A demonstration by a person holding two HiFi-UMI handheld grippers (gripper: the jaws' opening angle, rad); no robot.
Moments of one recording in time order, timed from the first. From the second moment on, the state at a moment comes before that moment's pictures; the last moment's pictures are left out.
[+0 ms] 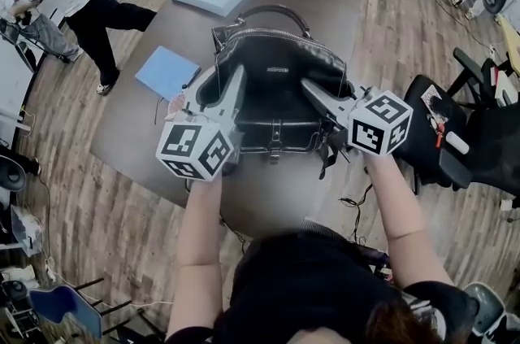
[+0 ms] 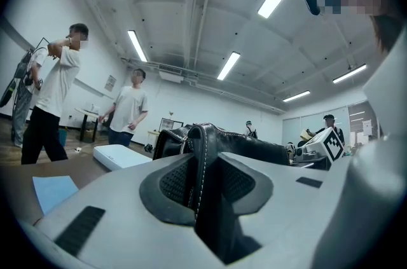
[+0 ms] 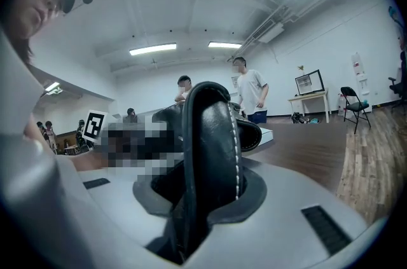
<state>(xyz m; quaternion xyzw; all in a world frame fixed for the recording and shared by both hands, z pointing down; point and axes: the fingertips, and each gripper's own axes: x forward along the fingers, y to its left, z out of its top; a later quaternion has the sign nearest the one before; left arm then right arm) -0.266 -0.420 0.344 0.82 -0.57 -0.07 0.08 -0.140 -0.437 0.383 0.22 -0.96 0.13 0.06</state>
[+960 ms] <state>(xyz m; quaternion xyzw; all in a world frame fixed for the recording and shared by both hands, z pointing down) -0.257 -0.453 0.374 0.83 -0.55 -0.08 0.06 -0.128 -0.464 0.416 0.20 -0.96 0.19 0.03</state>
